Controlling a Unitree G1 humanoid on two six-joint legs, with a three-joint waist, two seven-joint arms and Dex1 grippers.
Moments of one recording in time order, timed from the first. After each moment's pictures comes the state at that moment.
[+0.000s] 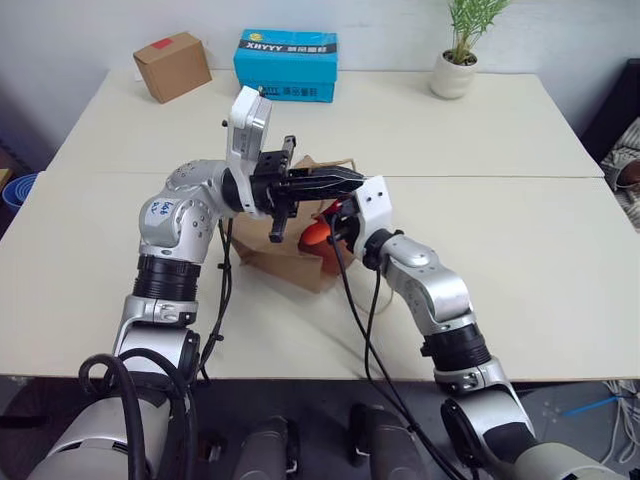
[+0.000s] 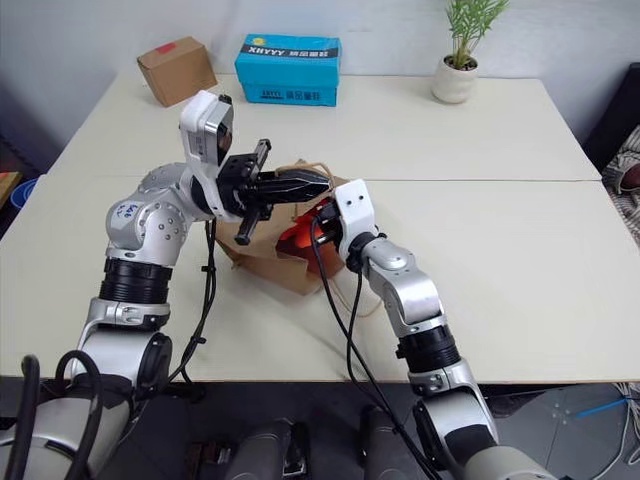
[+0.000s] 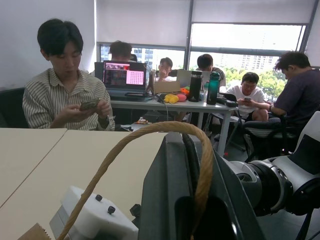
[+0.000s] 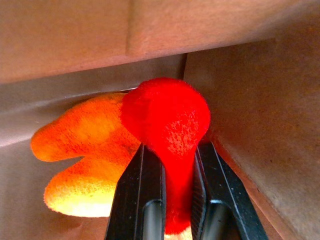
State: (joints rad) left arm -0.98 0.36 0.03 0.28 -0.60 0.51 -1.31; right arm -0.70 -0.09 0.15 0.13 0.17 0.55 0.26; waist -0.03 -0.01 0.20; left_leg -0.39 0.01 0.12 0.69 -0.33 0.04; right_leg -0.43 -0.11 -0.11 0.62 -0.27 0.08
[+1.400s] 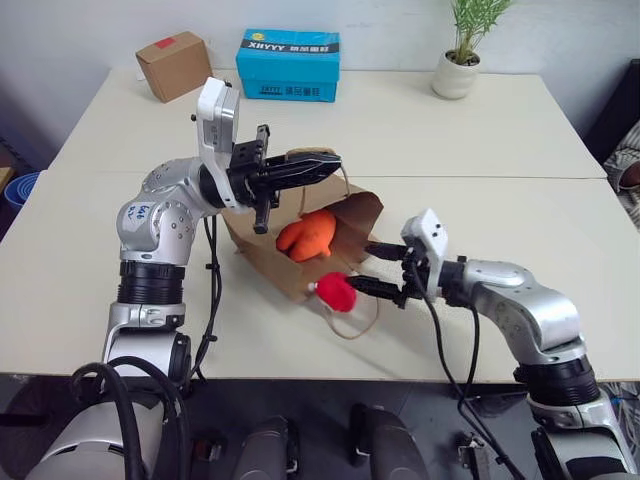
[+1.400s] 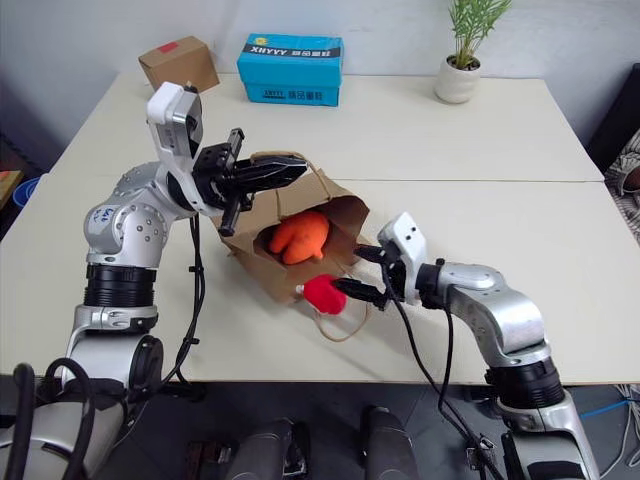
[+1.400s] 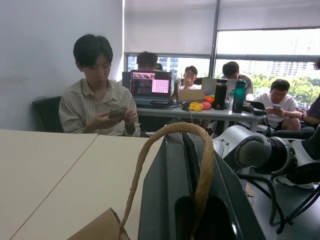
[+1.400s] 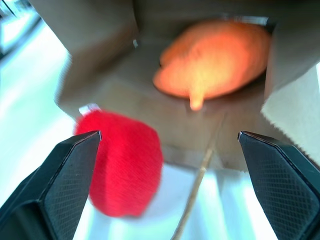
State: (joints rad) left arm -0.94 0.40 0.10 0.24 -0.62 0.50 -1.26; right arm -0.46 -0.52 0.04 -0.25 0.53 0.79 0.83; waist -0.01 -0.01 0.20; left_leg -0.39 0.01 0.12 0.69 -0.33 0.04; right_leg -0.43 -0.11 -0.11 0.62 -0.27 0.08
